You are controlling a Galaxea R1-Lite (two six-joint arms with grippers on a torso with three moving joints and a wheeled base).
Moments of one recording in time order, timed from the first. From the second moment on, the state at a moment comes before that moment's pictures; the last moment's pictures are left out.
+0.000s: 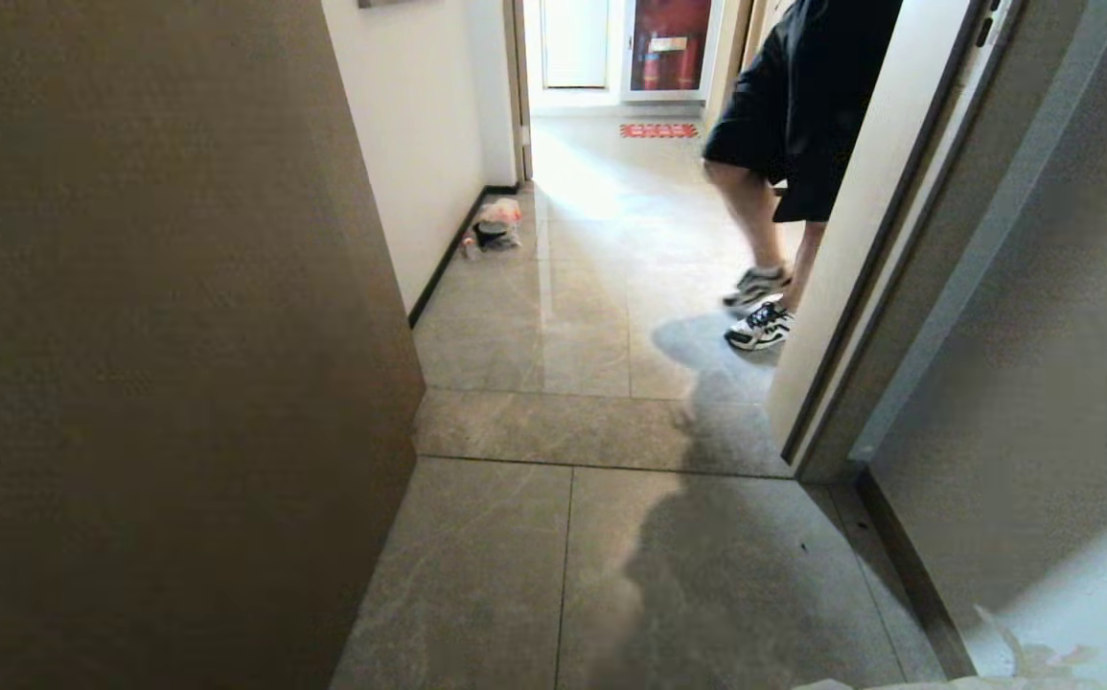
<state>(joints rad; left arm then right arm) 0.00 0.00 0.00 0.00 0.00 -0.01 0.00 0.06 0.00 0.00 0.02 -0.10</state>
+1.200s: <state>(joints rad) 0.00 0.00 0.00 0.00 0.00 -0.01 0.00 0.06 0.00 0.00 0.02 -0.10</state>
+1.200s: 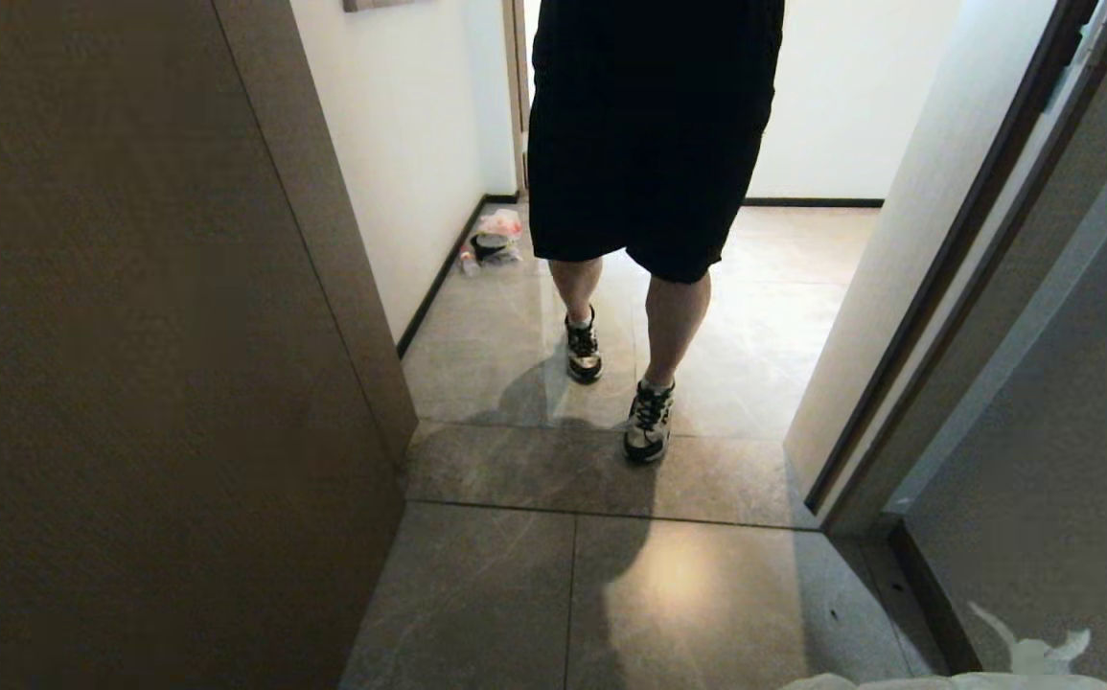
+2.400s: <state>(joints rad) 0.00 0.00 0.00 0.00 0.00 -0.01 0.00 0.06 0.00 0.00 0.02 -0.10</state>
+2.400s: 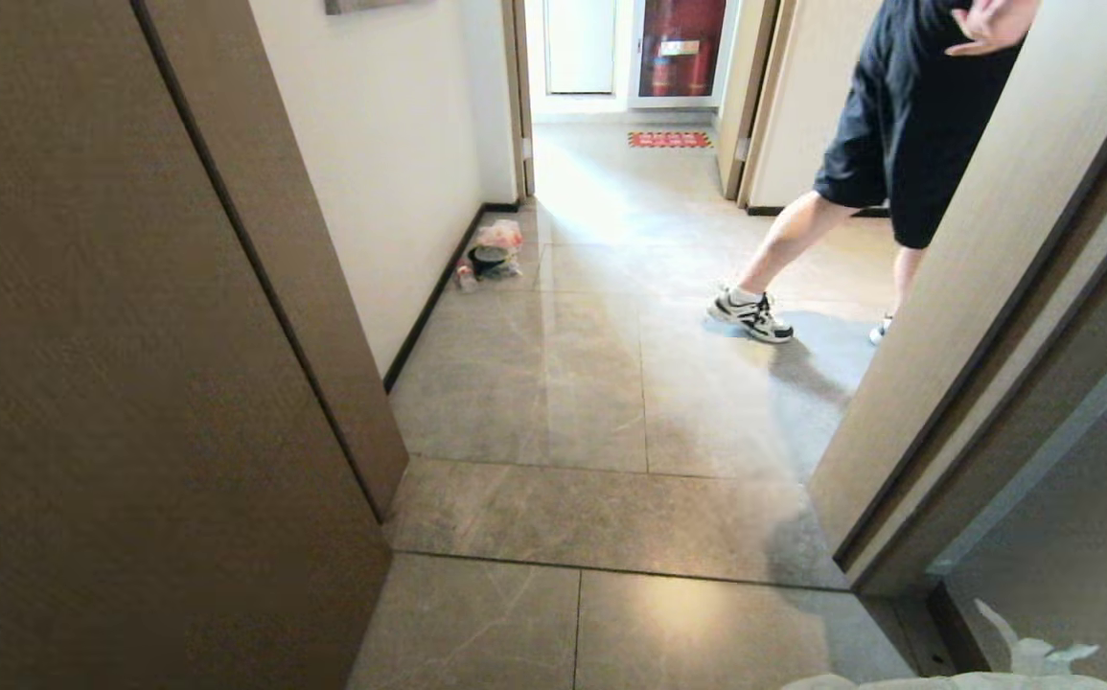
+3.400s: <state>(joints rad) 0.00 0.00 0.00 0.00 0.00 -0.01 0.00 0.06 0.00 0.00 0.02 -0.10</state>
